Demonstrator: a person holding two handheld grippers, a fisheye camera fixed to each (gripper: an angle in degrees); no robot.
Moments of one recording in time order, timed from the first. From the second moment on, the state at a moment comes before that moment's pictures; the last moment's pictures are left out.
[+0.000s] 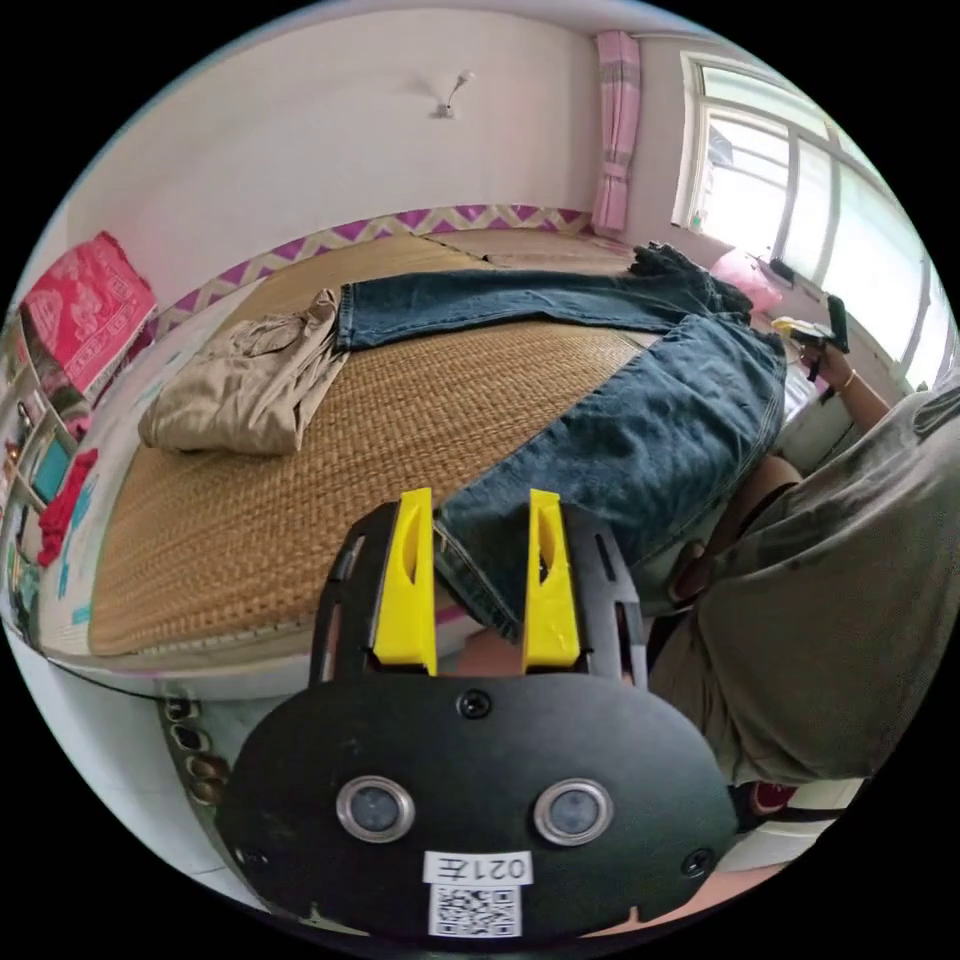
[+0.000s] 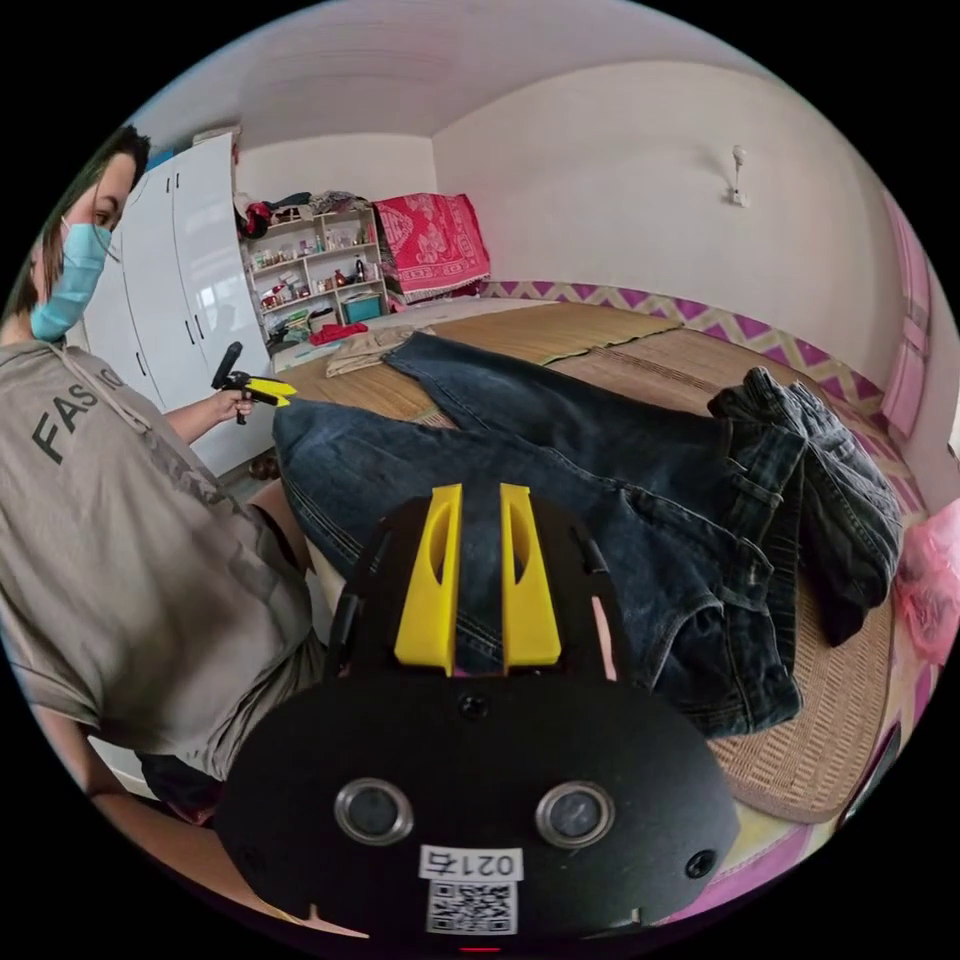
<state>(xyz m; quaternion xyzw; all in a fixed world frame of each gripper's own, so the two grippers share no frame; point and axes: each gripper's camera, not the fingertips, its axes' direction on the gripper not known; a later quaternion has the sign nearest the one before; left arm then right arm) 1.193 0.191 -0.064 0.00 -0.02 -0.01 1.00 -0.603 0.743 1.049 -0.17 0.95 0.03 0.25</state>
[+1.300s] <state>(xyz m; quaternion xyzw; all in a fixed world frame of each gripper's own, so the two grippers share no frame) 1.177 0.270 -0.031 0.07 0.09 -0.25 0.96 -0.591 0.862 1.171 -0.01 0.97 -0.05 0.22</state>
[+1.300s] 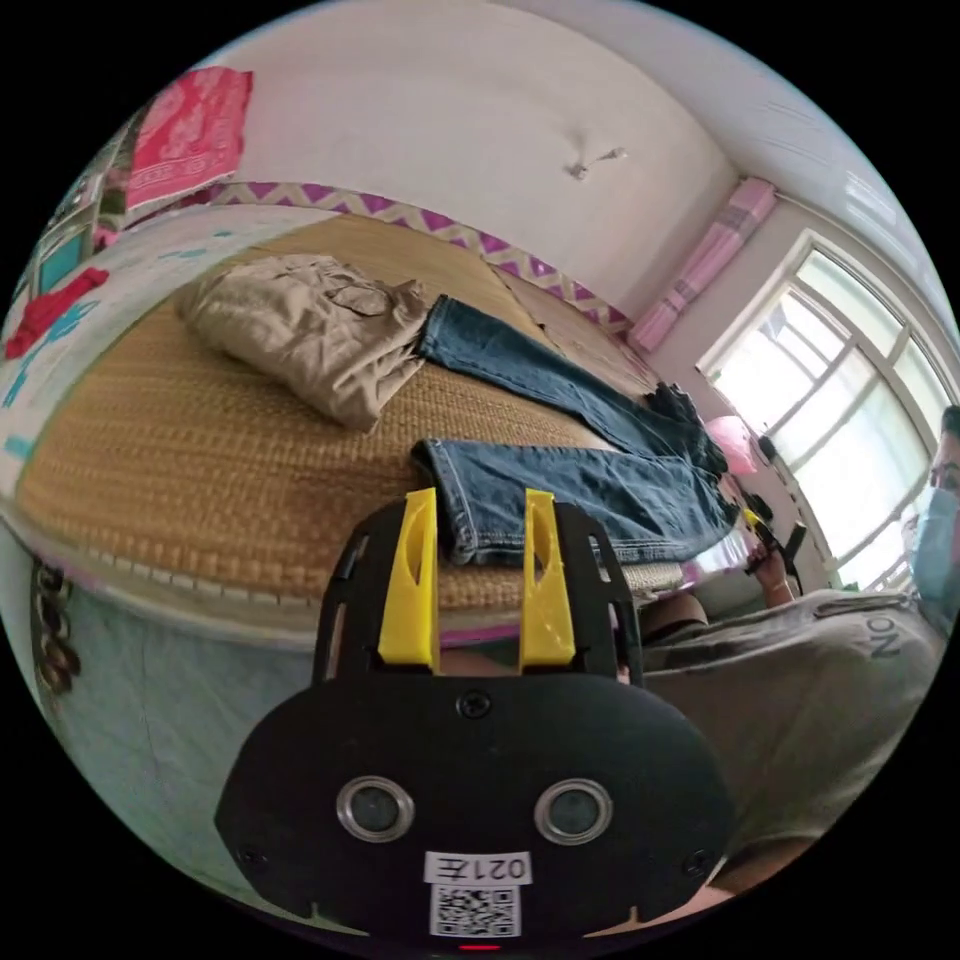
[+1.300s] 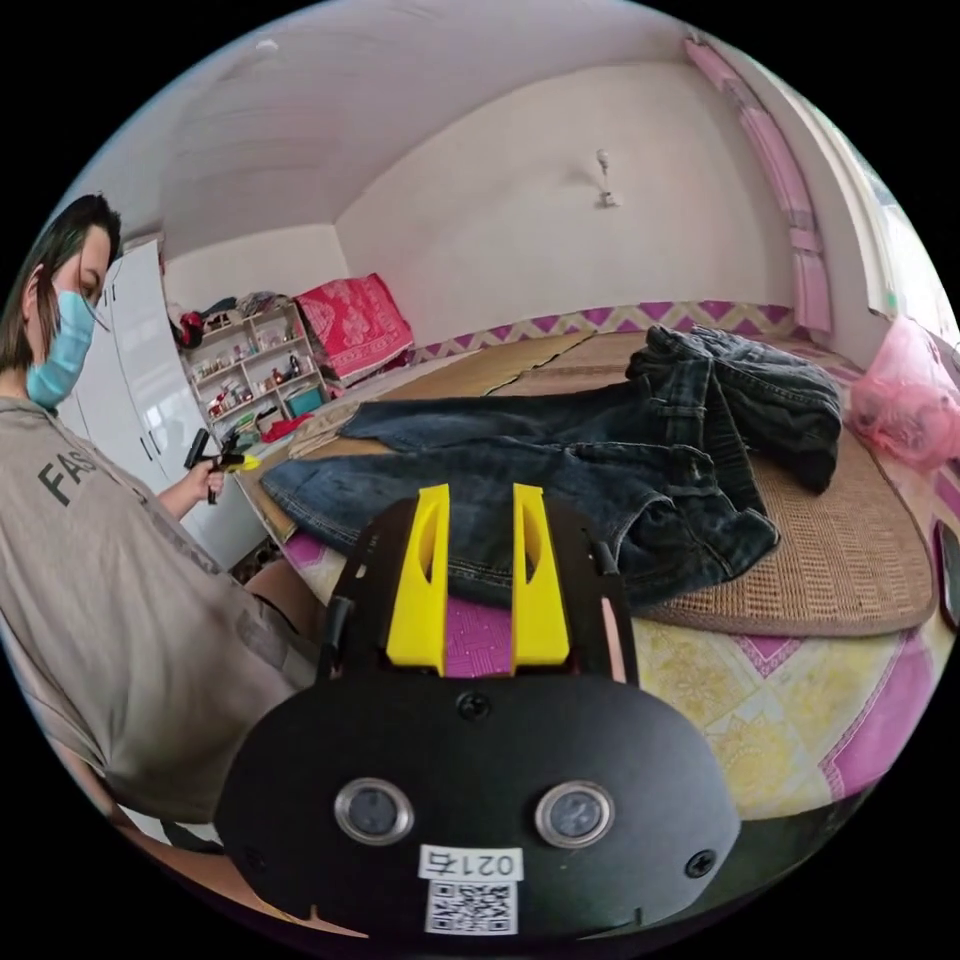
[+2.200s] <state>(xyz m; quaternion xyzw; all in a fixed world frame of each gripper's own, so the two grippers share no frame) 1.242 0.494 -0.013 0.21 0.19 -0.37 0.88 -0.665 0.987 1.159 0.27 0.95 -0.02 0.15</state>
